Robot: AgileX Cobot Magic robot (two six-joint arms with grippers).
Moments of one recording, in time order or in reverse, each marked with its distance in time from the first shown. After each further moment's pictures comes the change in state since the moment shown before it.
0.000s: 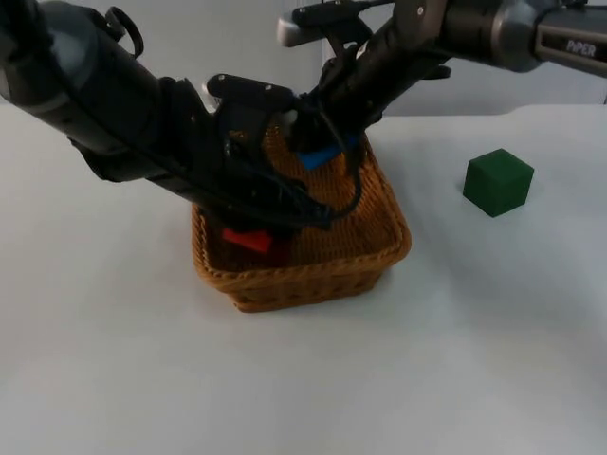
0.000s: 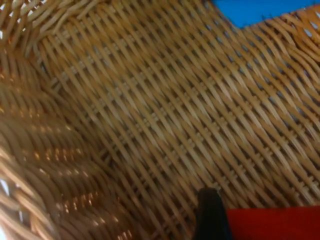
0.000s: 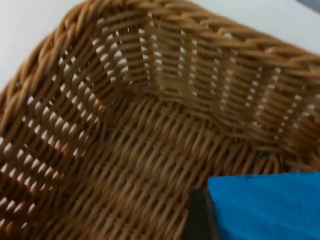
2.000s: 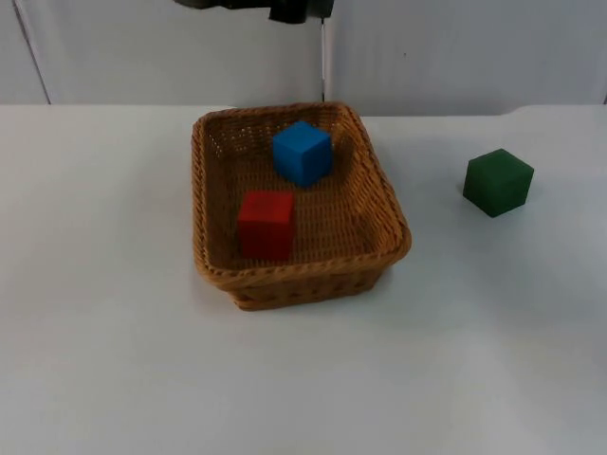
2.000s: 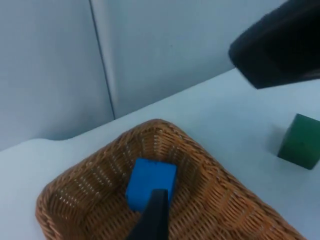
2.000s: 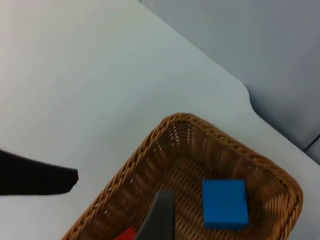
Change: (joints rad) right arm 0.004 -0.442 -0.015 -0.002 0.375 -0.002; left arm -0.002 -0.505 0.000 0.060 0.203 0.003
